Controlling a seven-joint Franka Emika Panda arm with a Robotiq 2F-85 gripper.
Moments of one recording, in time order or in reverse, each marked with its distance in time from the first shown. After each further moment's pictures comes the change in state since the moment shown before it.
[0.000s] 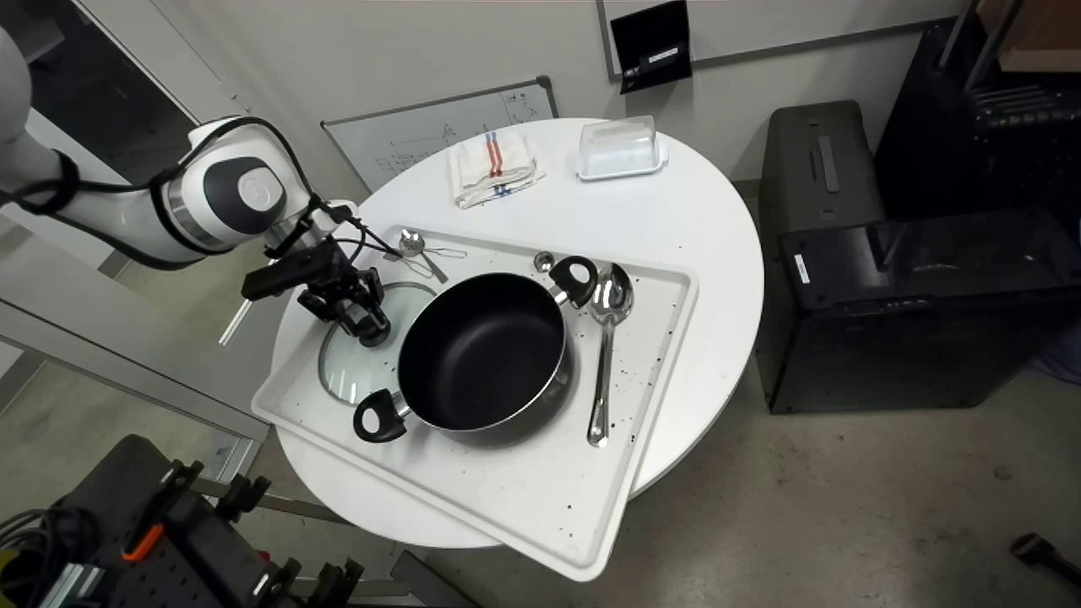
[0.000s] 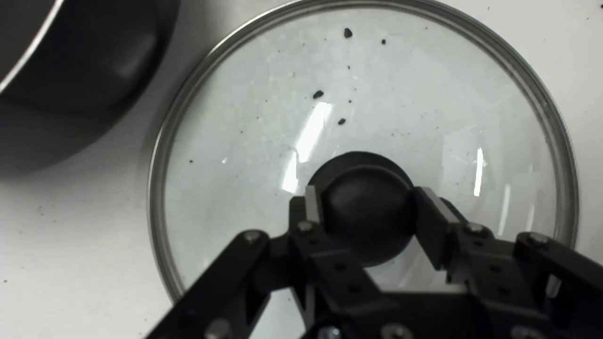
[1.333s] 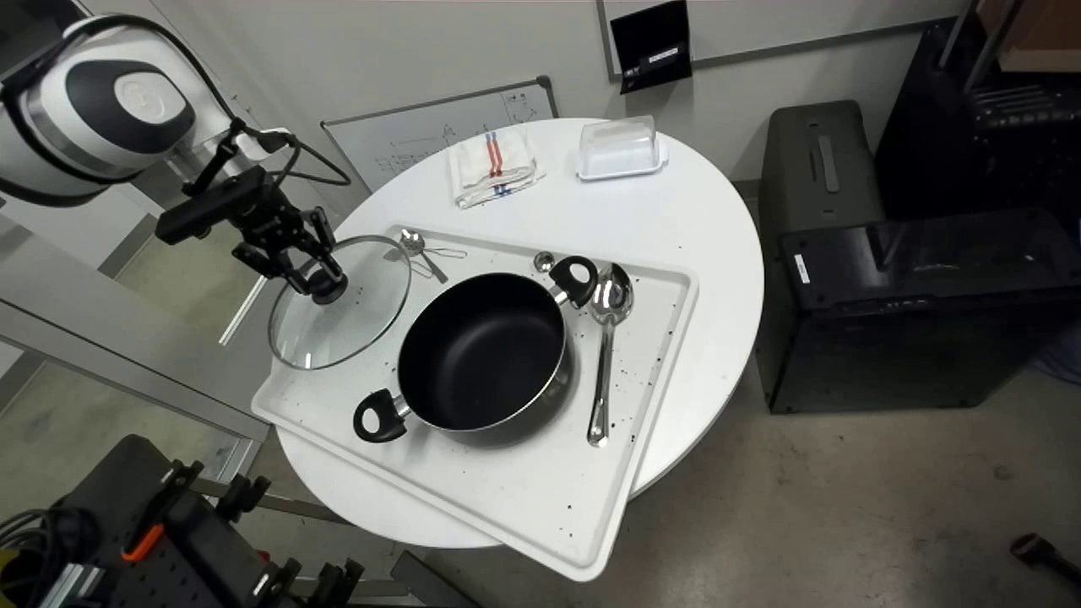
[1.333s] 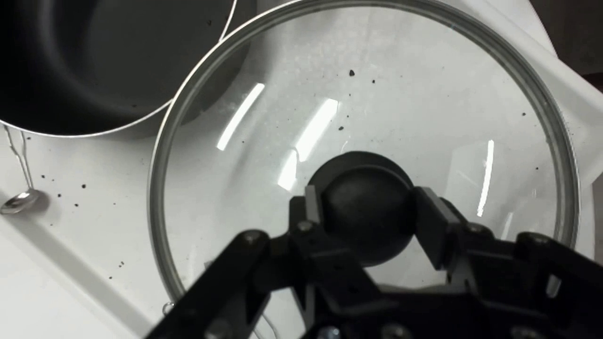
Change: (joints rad) arm -0.005 -0.320 0.028 -0.162 0.000 -0.125 -0.113
